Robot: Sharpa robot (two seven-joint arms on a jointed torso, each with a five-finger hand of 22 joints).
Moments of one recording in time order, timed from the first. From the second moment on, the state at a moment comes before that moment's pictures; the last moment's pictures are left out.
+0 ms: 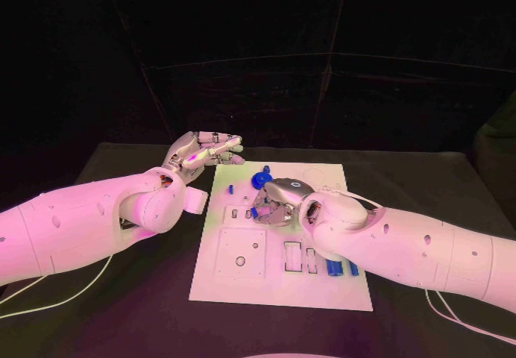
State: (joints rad) left arm 1.22 -0.91 -0.06 1.53 -0.06 -0.30 0.49; left_hand 1.30 0.05 0.06 -0.02 0.05 0.96 0.21 0.12 0.07 1.08 0.16 0.12 0.08 1.14 0.10 0.23 0.23 0.18 0.99 0.22 0.24 0.08; right arm 1.15 -0.47 -0.06 1.42 -1.58 -0.27 -0.25; right_hand 1.26 -0.06 0.18 0.01 0.20 0.95 0.16 0.07 0.07 1.44 0.07 1.37 1.31 1.47 -0.01 1.53 1.31 0.04 1.47 0.09 1.51 1.31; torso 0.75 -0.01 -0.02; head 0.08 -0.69
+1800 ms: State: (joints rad) left arm 1.33 -0.72 -0.11 1.41 -0.82 0.03 -0.56; left_hand 1.12 0.11 -0.29 0.29 0.05 0.98 0.06 0.56 0.42 1.29 -0.02 1.12 1.03 1.47 -0.07 1.57 1.31 0.07 1.46 0.03 1.37 1.25; right arm 1.30 -0.88 -0.04 1.58 -1.10 -0.33 -0.02; right_hand 1.28 -0.06 0.06 0.07 0.30 0.91 0.16 0.11 0.07 1.35 0.07 1.25 1.29 1.47 -0.01 1.45 1.31 0.05 1.44 0.10 1.42 1.26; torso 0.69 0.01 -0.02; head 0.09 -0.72
